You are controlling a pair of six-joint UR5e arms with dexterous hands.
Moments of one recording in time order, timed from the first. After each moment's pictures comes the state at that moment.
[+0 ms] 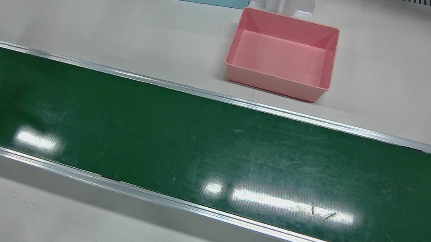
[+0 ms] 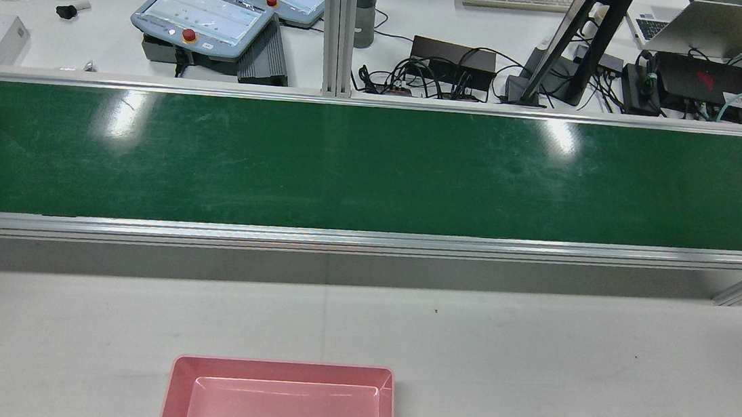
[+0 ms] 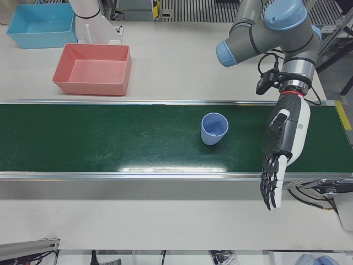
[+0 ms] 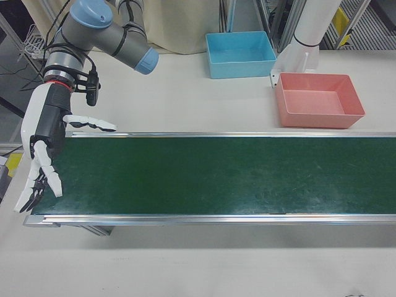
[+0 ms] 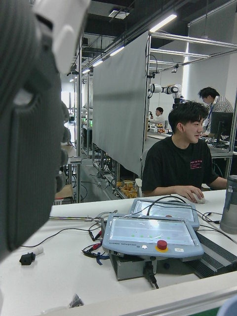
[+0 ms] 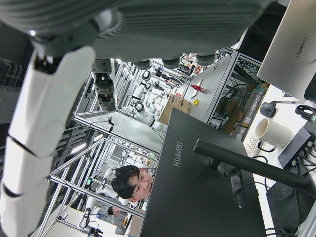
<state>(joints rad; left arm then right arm) -1.45 -1.84 -1.62 0.25 1.82 -0.01 1.50 -1.46 1.72 -3.36 -1.56 -0.38</state>
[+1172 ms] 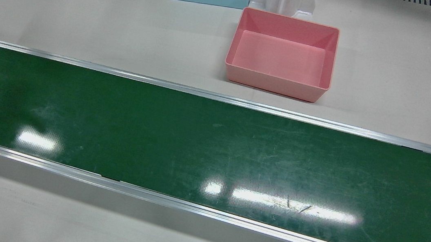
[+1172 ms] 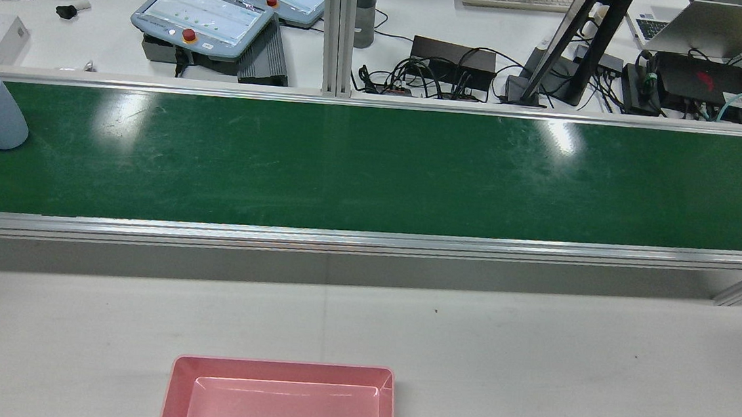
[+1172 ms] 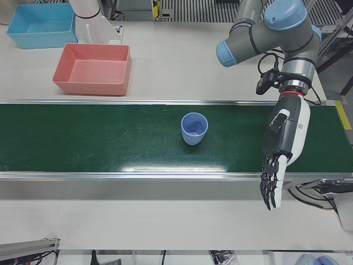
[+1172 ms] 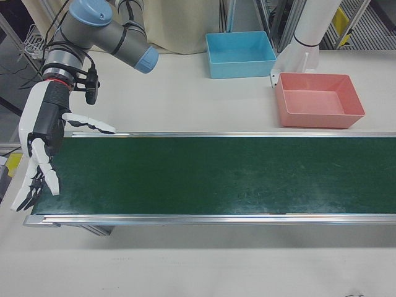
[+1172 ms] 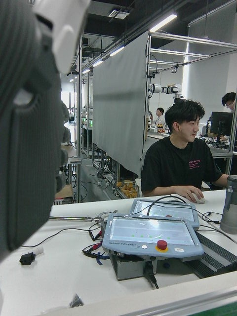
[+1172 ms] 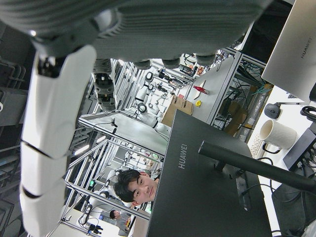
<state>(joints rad) -1.45 -1.84 -1.62 0.25 1.82 -0.01 1.51 -1.46 1.73 -3.36 -1.56 -0.38</state>
